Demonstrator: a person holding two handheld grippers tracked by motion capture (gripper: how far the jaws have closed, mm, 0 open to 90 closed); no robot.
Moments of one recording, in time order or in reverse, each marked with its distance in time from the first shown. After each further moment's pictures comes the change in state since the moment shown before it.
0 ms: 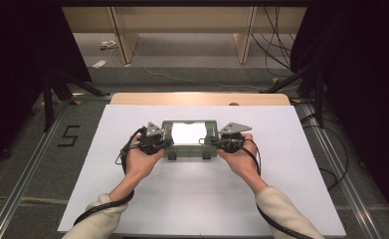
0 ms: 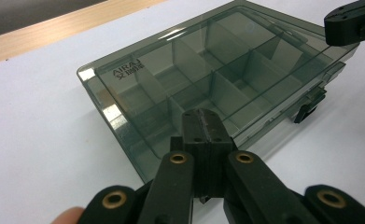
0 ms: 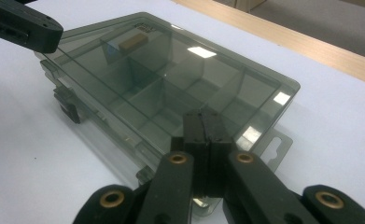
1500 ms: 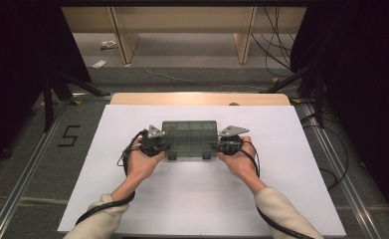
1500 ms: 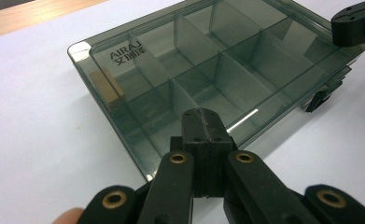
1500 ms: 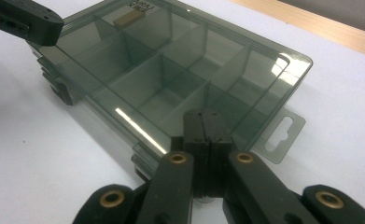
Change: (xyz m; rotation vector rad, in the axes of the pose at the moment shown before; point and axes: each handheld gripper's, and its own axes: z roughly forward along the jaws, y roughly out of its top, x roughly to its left) left arm 0.004 -0.011 0.012 0.029 -0.006 -0.017; right arm -0.001 -0.011 0.010 0.046 0.004 0.004
